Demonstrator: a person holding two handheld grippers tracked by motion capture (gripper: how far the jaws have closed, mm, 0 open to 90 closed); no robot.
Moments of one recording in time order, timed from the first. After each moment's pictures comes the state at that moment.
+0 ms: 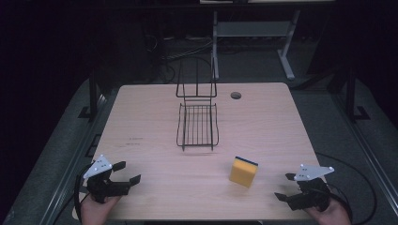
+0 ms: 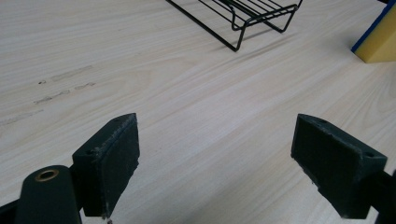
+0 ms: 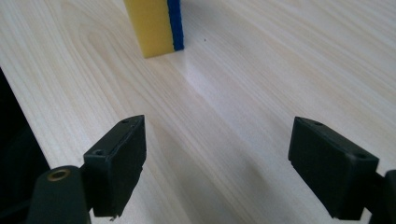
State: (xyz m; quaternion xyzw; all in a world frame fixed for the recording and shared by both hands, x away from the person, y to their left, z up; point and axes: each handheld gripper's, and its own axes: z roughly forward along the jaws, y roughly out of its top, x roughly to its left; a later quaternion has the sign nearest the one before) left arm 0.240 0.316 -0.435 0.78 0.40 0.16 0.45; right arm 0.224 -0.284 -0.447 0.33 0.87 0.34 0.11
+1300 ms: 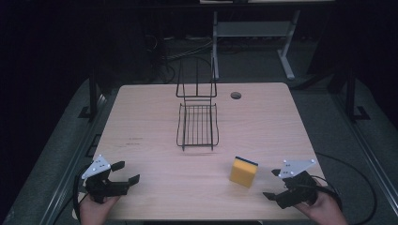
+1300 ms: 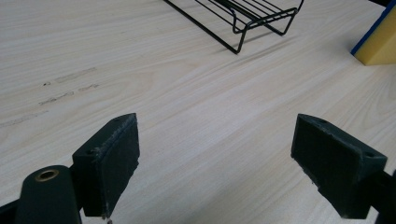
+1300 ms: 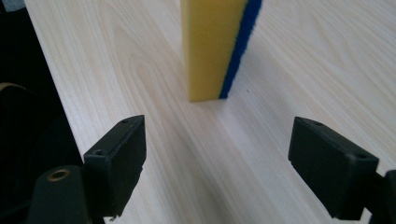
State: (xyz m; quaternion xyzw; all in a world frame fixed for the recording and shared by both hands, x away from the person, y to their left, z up) left arm 0.239 0.318 -0.434 0.78 0.40 0.16 0.45; right arm 0.232 -0.241 -0.417 0.26 0.91 0.32 0.10
